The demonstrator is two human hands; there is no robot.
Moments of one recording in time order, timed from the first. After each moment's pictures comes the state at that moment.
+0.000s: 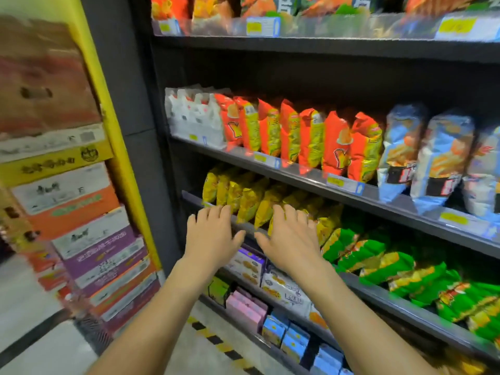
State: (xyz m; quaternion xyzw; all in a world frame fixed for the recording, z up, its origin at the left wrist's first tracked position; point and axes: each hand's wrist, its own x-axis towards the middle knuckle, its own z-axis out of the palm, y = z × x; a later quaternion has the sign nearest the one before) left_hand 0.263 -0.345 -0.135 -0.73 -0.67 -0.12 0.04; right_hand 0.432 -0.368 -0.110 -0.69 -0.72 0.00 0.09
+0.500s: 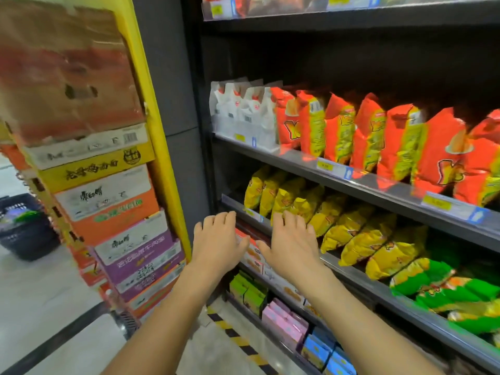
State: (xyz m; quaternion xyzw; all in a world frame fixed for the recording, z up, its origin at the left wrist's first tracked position) left_hand 0.146 -0.247 -0.165 -0.69 -0.72 -0.10 0.00; right_hand 0.304 -0.249 -0.156 -0.65 -0.76 0.00 0.07
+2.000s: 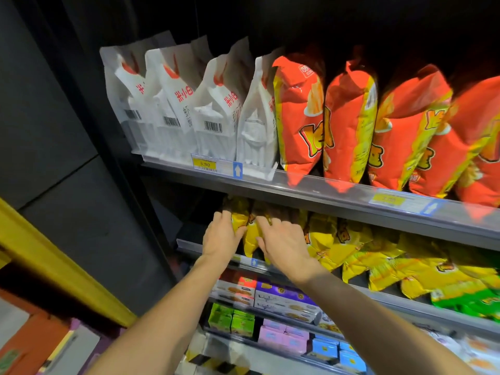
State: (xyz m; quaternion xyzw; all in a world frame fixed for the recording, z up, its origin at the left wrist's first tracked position) left_hand 0.125 0.141 -0.303 -0.77 -0.59 -0.17 -0.19; right_hand 0.265 0.055 -0.265 -0.72 -0.69 -0.06 0.02
